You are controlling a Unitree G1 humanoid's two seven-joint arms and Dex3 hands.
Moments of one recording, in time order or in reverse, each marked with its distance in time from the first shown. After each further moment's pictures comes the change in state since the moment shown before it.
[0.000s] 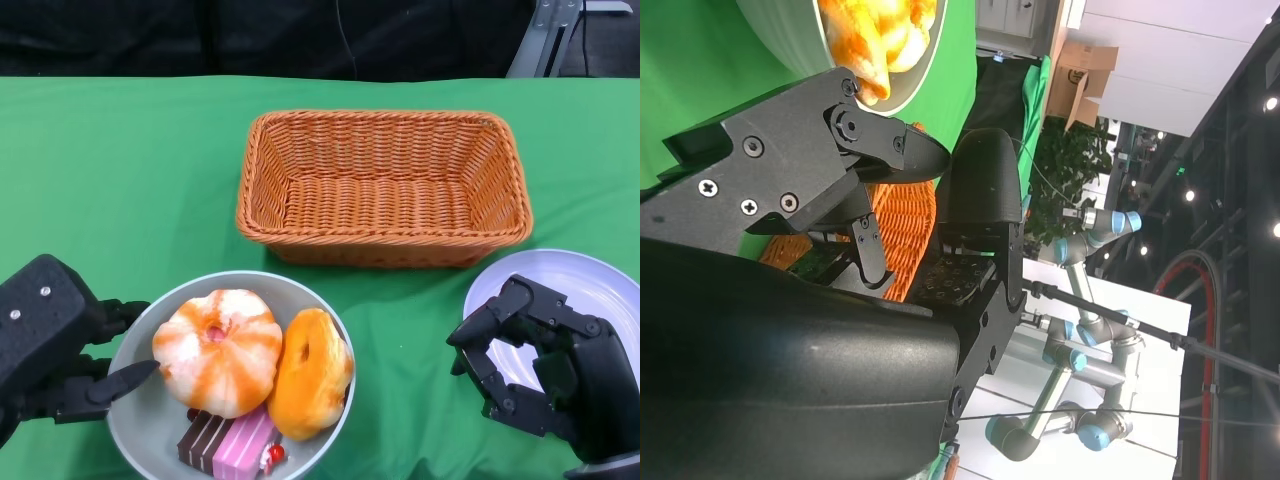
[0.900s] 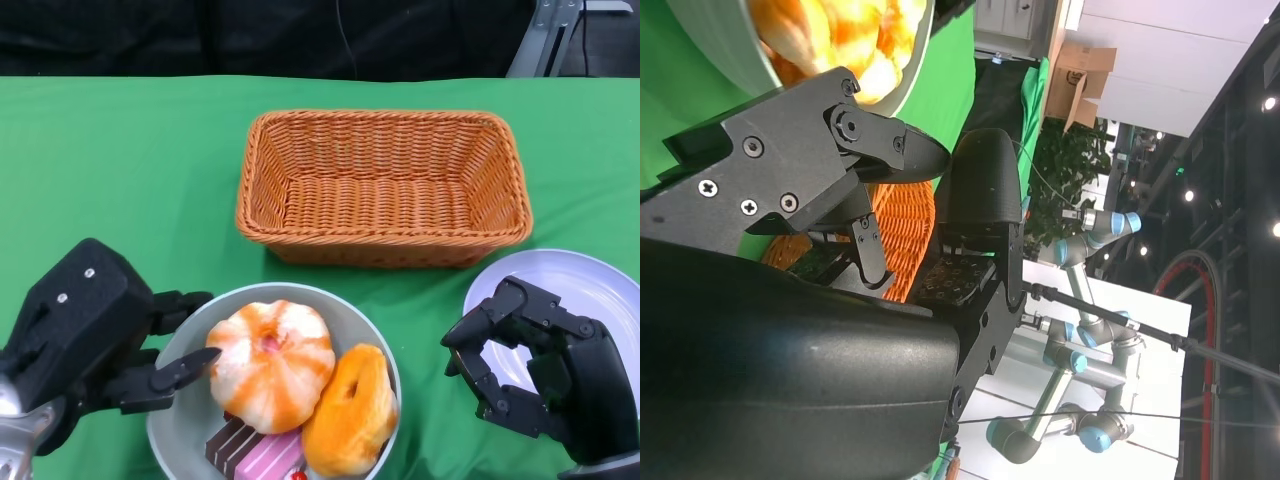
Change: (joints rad) left arm -0.054 -0.123 -0.049 -0.063 -0.051 0.105 0.023; right arm 0.002 0.003 0.017 0.001 -0.007 0.000 -0.017
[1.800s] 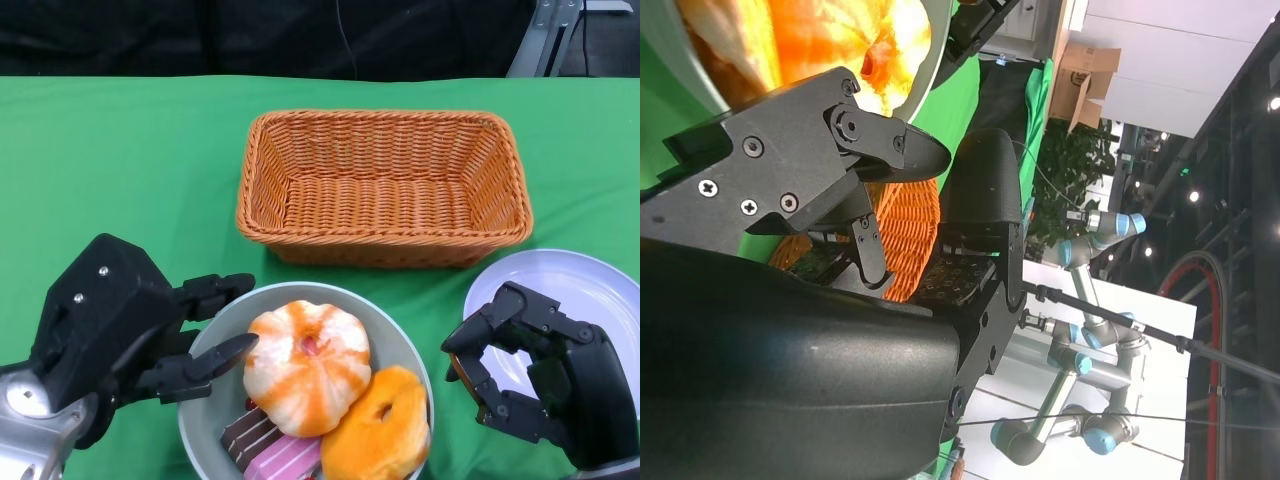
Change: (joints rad) left arm -0.002 -0.080 -0.004 -0.021 -0.053 -0.060 0.020; right arm 0.012 0.000 0.002 -0.003 -0.004 -0.001 0.001
